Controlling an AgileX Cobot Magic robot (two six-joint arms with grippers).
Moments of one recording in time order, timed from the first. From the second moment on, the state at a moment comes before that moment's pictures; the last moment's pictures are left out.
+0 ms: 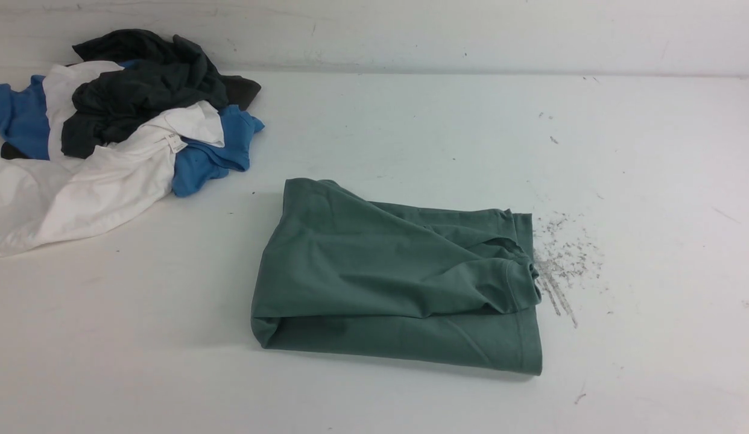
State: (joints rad) right arm 0.06 -0.01 0.02 0.13 0.41 -0.18; left arm -0.23 0.02 -0.50 -0.20 0.73 0.07
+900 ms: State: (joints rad) right arm 0.06 -0.01 0.02 0.13 0.41 -0.18; left arm -0.08 -0.01 0.03 -0.04 0.31 0.07
